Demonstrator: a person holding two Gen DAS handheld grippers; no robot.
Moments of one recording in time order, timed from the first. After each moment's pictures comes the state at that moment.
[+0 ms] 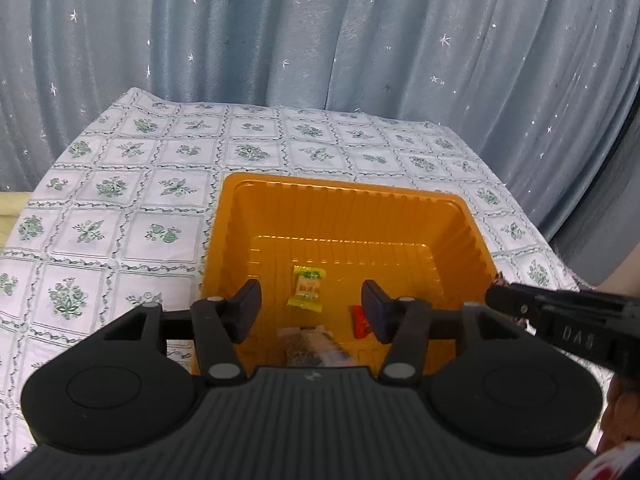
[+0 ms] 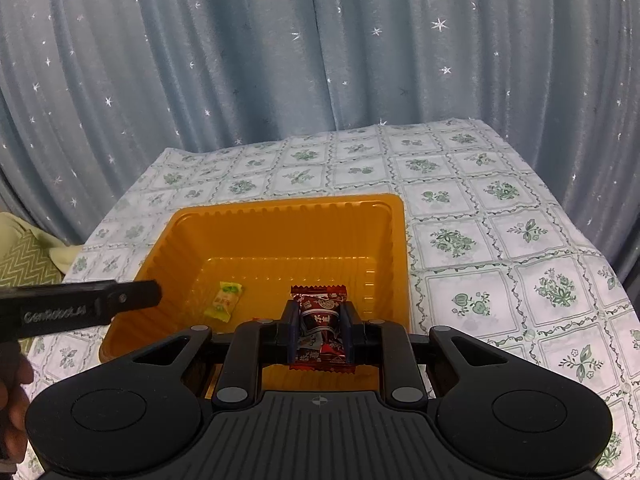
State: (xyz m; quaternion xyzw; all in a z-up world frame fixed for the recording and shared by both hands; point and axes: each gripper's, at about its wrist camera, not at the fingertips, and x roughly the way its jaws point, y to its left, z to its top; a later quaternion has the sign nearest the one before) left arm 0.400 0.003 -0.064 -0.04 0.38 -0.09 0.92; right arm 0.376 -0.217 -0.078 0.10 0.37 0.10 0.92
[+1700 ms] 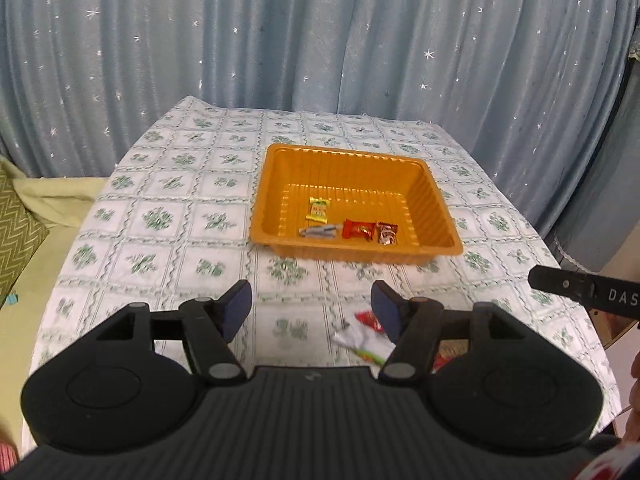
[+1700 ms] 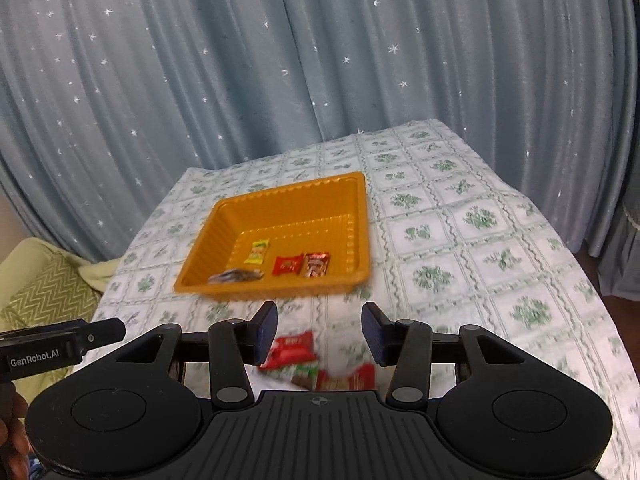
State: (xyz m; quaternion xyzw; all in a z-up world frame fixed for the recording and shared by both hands) left arm 0.197 0.016 -0.005 -0.03 0.36 -0.06 0.93; right arm 0.190 -0.244 -0.017 0.15 0.35 0.08 0.92
